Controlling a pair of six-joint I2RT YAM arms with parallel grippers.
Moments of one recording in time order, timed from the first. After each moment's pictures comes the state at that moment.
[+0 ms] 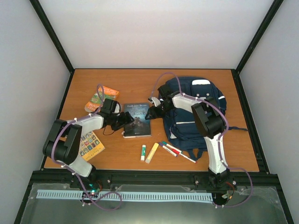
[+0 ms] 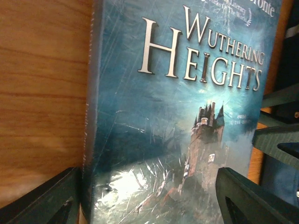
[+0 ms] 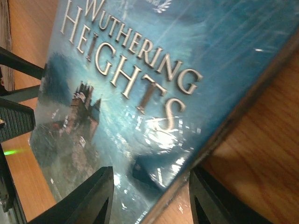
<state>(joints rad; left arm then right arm) -0.30 1.57 0.75 -0.22 0.36 -0.70 0.52 2.18 1.51 -0.55 -0.71 0.08</state>
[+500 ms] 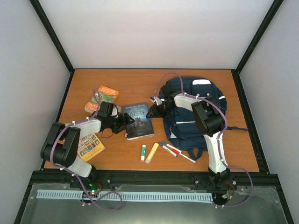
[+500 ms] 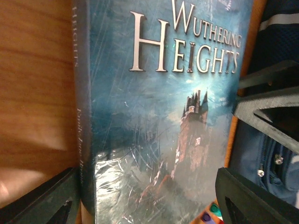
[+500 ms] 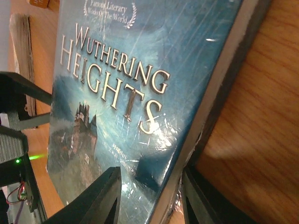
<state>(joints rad) -0.28 1.55 0.68 -0.10 0.51 -0.79 0.49 2.22 1.51 -0.51 -0.80 0.13</state>
